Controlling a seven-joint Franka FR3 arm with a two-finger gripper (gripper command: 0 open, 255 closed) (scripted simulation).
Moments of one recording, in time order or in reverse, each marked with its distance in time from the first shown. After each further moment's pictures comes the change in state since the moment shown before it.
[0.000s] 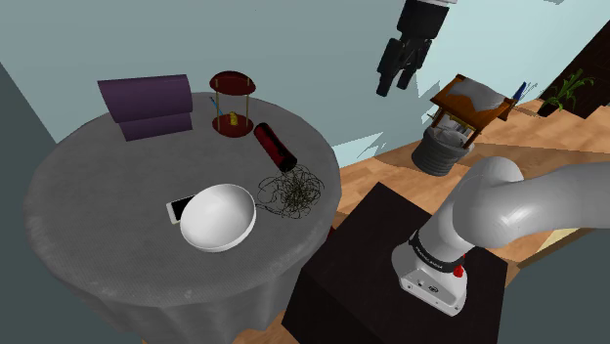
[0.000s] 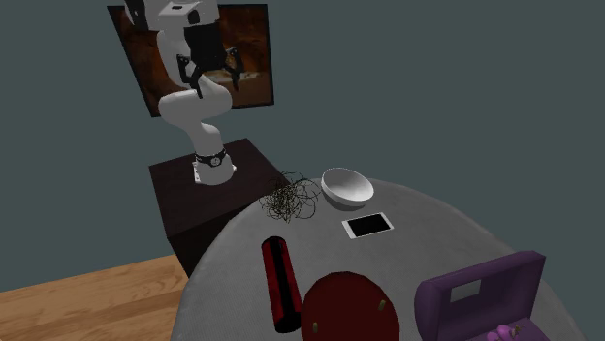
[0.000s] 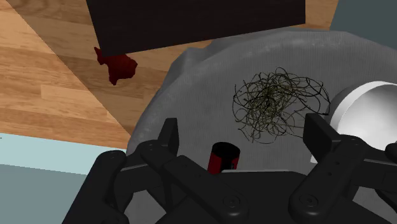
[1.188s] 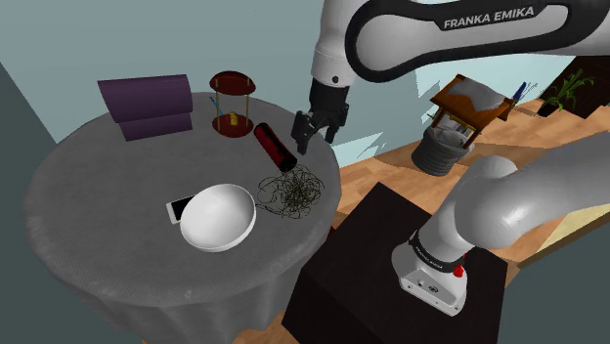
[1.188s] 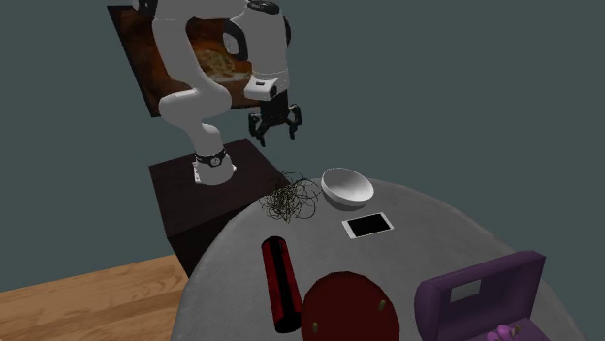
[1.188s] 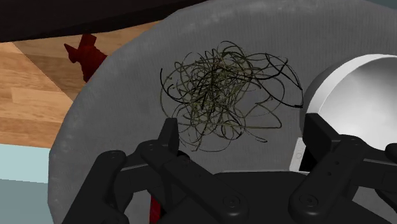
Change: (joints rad) arm 0.057 0.292 0.236 -0.173 0.129 0.492 0.234
